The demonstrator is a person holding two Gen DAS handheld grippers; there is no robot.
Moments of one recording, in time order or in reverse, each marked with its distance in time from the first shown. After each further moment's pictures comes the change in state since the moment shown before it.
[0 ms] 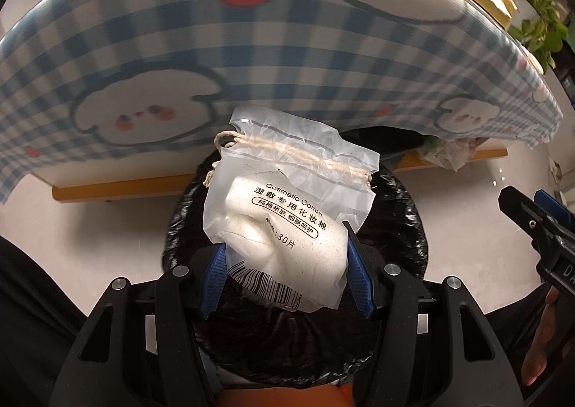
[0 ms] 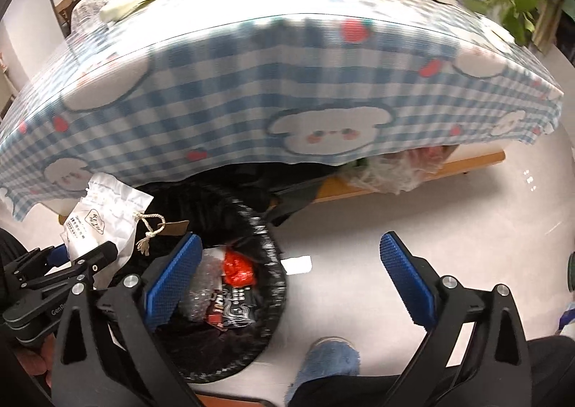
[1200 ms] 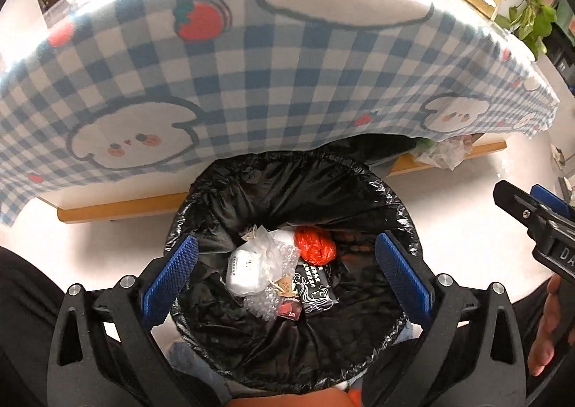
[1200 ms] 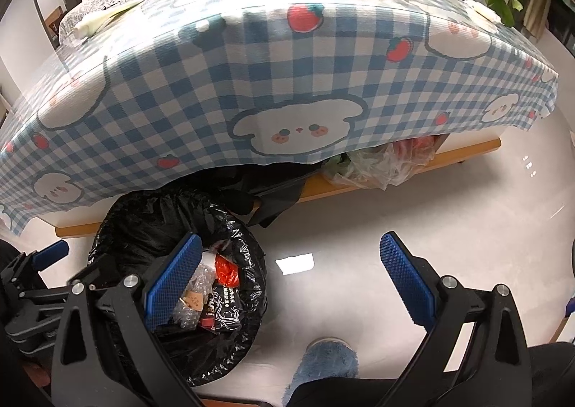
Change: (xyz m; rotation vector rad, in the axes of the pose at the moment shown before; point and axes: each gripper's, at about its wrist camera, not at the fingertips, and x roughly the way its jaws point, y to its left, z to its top) left arm -0.018 -0.009 0.005 0.065 -0.050 0.023; right arm 0.002 -0.019 0.000 0.043 0.003 0.019
